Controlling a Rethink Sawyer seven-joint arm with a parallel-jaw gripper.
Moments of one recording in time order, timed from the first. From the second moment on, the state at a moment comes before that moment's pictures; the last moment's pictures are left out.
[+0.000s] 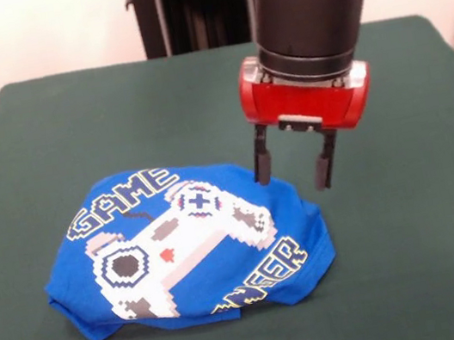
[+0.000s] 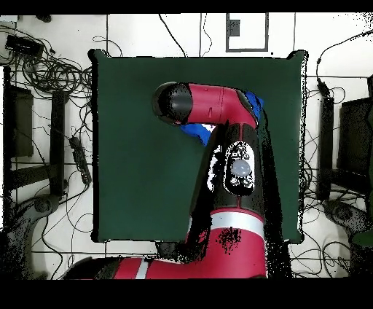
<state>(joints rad) -0.04 -0.42 -0.10 1.15 -0.03 0.68 1.96</state>
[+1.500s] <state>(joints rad) -0.08 -0.24 -0.10 1.13 -0.03 0.49 1.96</state>
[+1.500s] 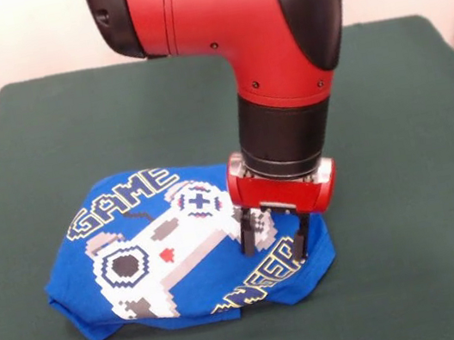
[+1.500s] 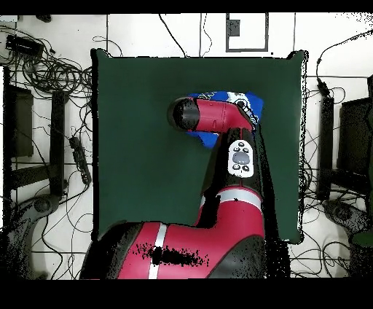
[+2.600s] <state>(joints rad) -0.04 -0.24 -0.10 1.13 -0.03 0.49 1.96</state>
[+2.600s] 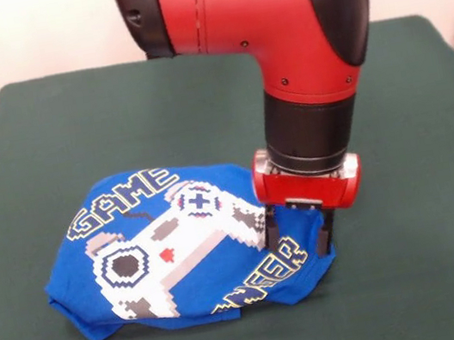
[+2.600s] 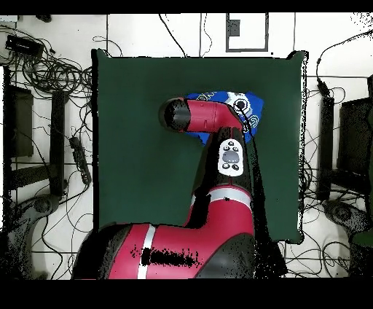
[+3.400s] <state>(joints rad) -0.04 -0.24 -0.10 1.13 -0.02 0.49 1.96</state>
